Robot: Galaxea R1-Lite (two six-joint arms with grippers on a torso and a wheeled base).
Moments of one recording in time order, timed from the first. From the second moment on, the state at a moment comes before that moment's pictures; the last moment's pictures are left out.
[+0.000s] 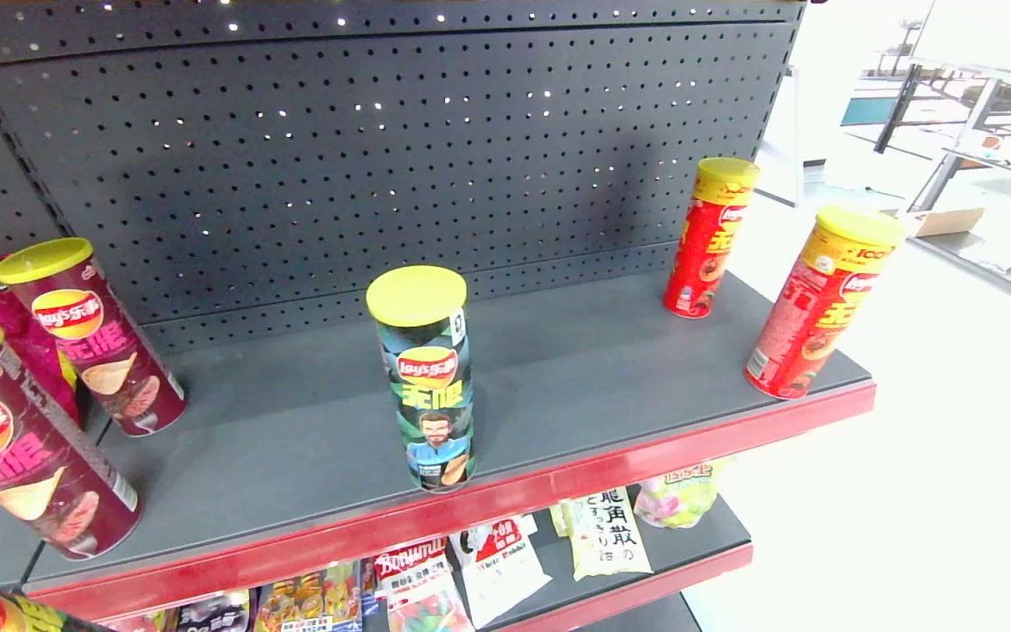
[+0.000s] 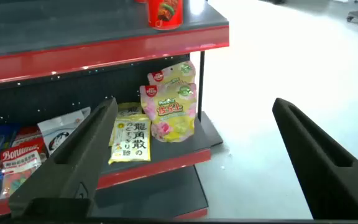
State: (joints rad) left arm -0.02 0.29 -0.33 0.06 -0.41 0.02; right arm 0.00 0.00 0.00 0.00 -0.01 0.00
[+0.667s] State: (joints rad) left arm -0.02 0.29 -0.33 0.06 -0.40 0.02; right arm 0.00 0.00 0.00 0.00 -0.01 0.00
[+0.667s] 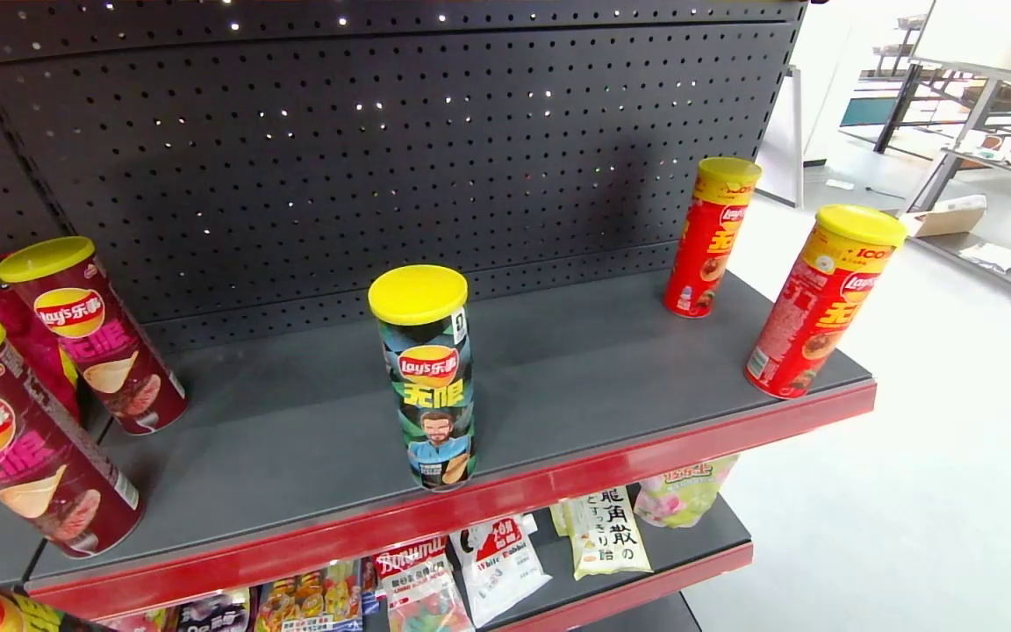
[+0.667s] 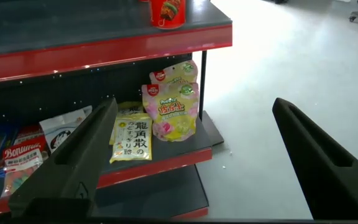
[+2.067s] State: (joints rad) left arm -0.09 1.03 -0.64 -0.22 -0.47 0.04; right arm 0.00 0.00 0.00 0.00 -0.01 0.00
